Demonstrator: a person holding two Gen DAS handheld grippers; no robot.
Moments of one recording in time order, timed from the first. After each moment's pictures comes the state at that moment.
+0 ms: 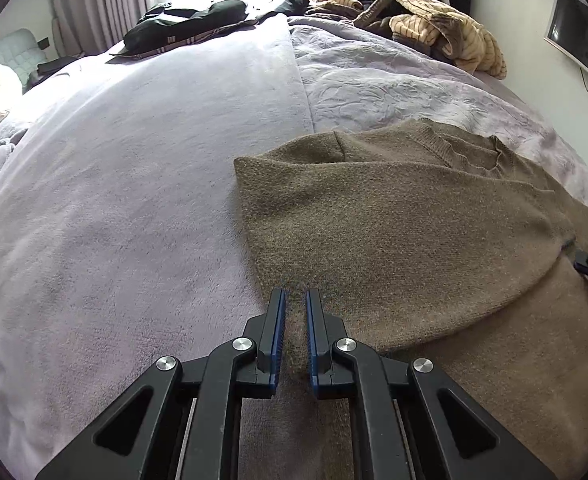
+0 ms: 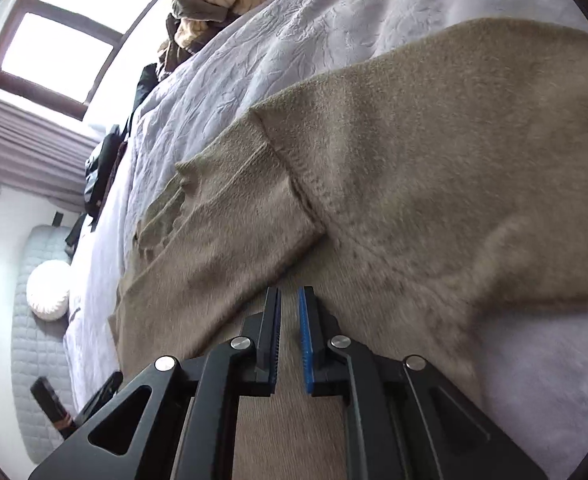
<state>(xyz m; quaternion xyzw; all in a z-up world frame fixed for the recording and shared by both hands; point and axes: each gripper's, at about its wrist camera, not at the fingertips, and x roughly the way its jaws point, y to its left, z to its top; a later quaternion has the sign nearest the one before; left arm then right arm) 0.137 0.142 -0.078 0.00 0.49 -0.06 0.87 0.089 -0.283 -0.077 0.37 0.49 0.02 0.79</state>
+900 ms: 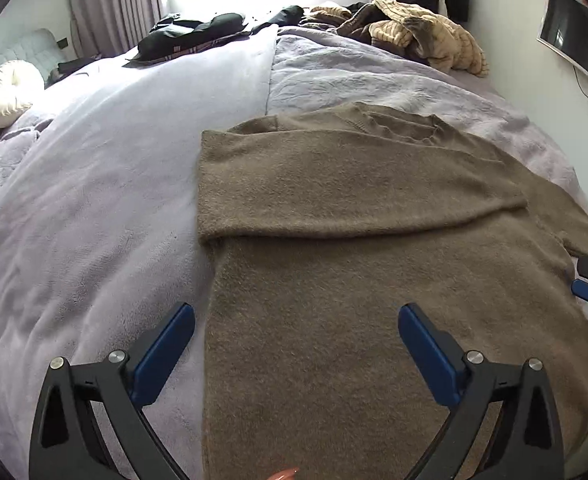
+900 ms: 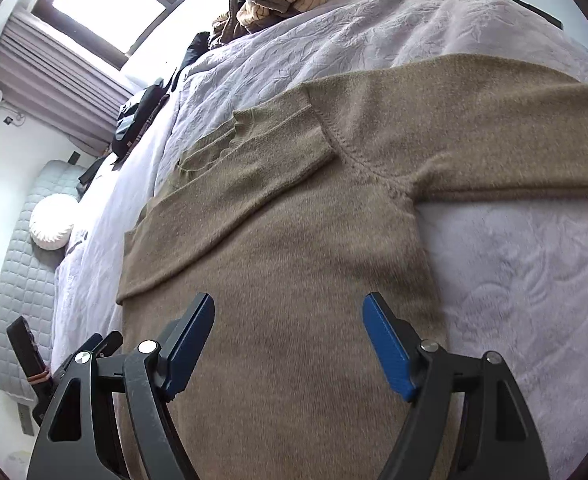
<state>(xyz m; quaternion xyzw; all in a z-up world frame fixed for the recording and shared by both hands) 0.035 0.075 -0.046 0.00 0.48 -0.04 0.88 -0.001 -0.266 -0.032 0.28 0.50 0.07 0.82</state>
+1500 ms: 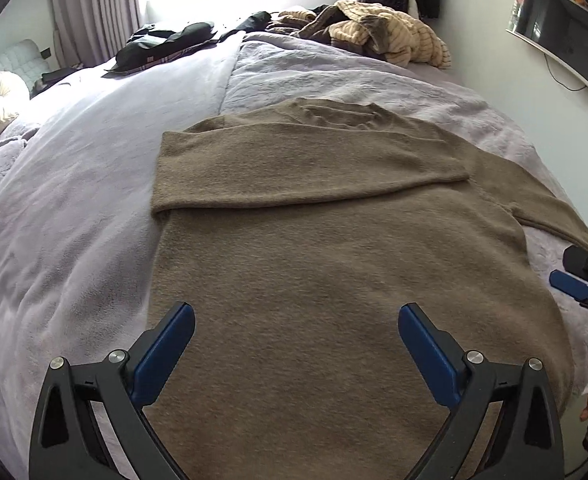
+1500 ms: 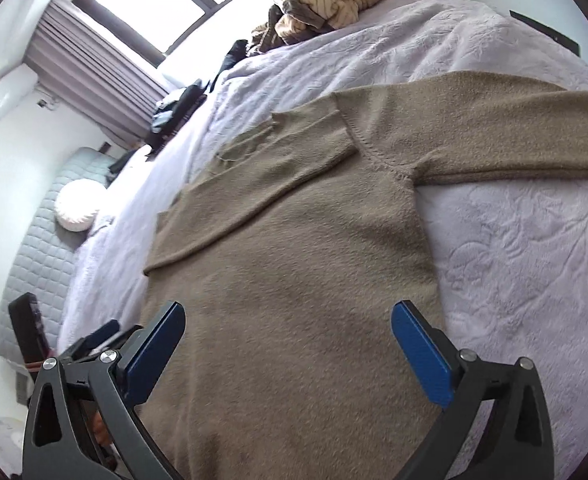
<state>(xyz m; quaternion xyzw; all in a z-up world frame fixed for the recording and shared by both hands) -0.018 0.026 -0.027 0.00 0.47 -0.08 0.88 -0.052 -0.268 -0.016 0.27 0.46 0.12 0.84</state>
